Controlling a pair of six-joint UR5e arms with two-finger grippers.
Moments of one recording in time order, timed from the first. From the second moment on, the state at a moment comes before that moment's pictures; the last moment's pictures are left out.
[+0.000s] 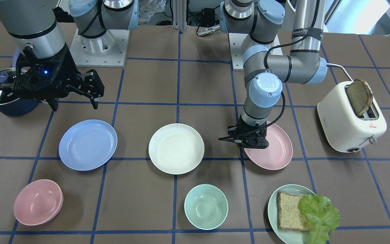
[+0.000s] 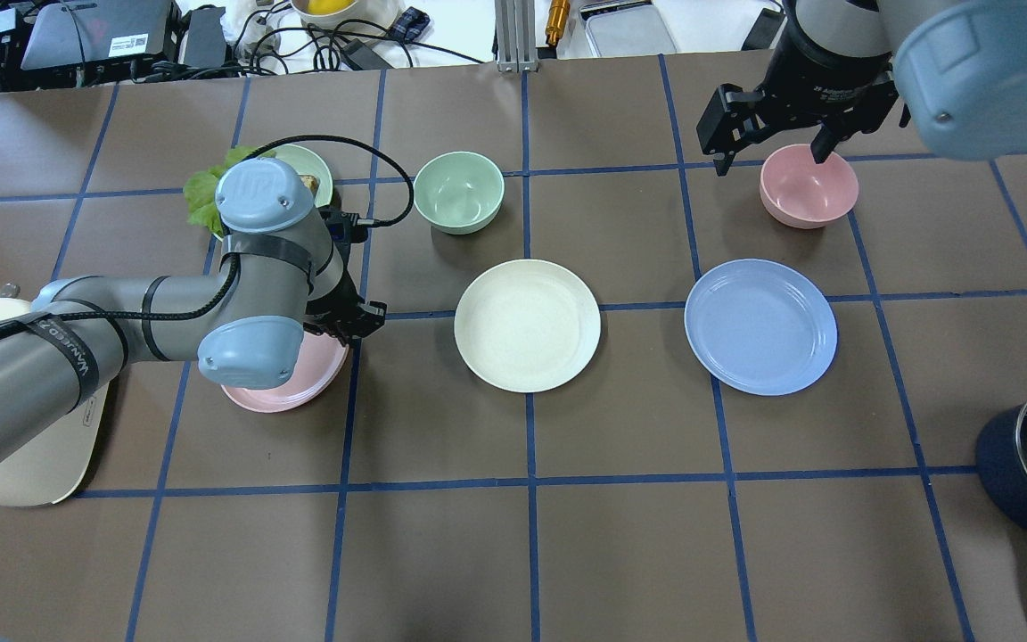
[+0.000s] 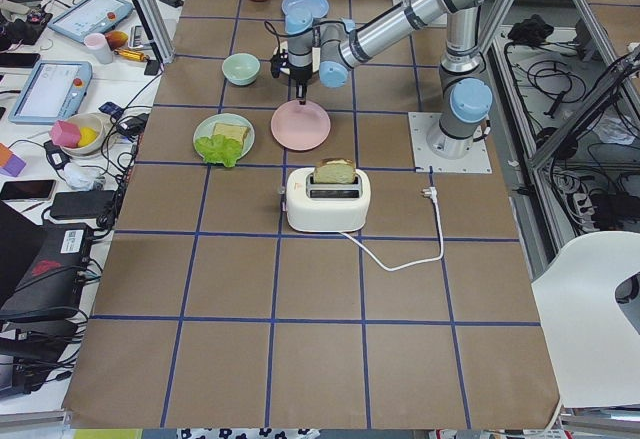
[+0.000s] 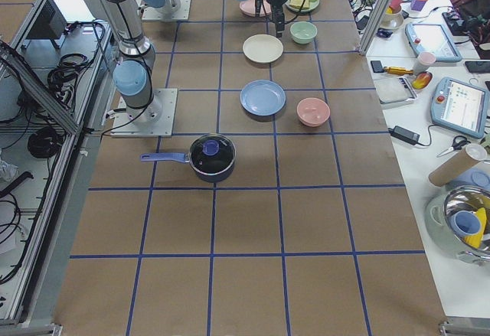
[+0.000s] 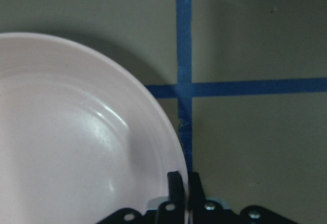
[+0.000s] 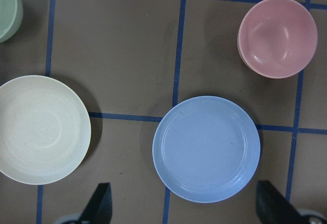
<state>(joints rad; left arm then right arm) -1.64 -1.85 -2.00 -0.85 1.64 0.02 1.58 -1.51 1.57 -1.75 -1.58 -0.08</state>
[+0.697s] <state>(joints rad) -1.86 -1.92 -1.62 -1.15 1.65 -0.24 1.52 -1.51 1.59 -1.75 -1.59 -0.11</state>
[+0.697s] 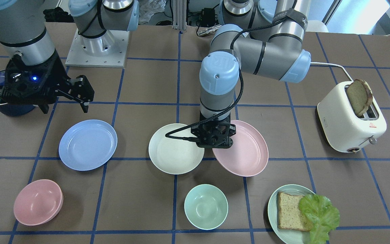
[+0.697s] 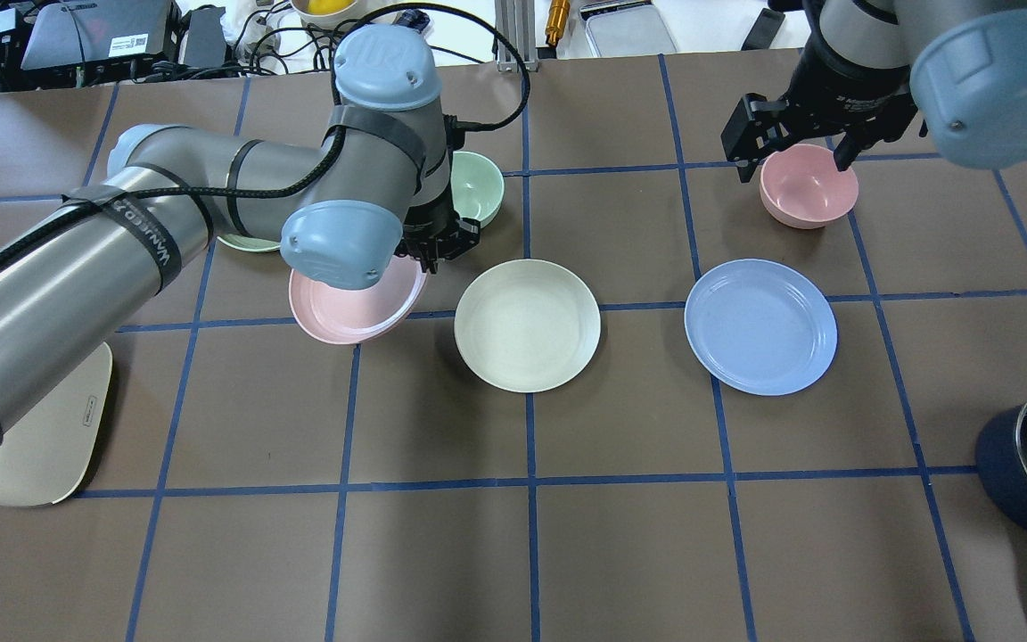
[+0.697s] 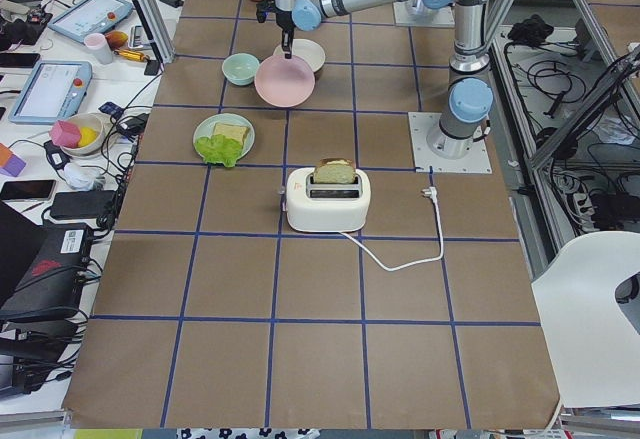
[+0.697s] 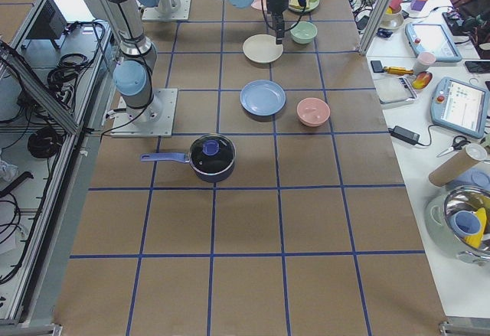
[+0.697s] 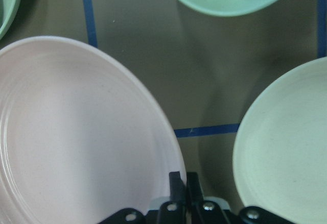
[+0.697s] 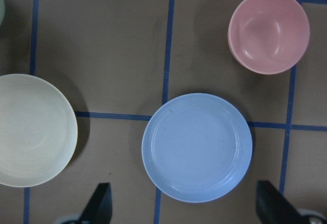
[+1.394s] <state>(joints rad) -2.09 -2.08 -1.44 -1.20 1.65 -0.34 1.29 -1.51 1.75 -1.78 -1.57 -0.27</state>
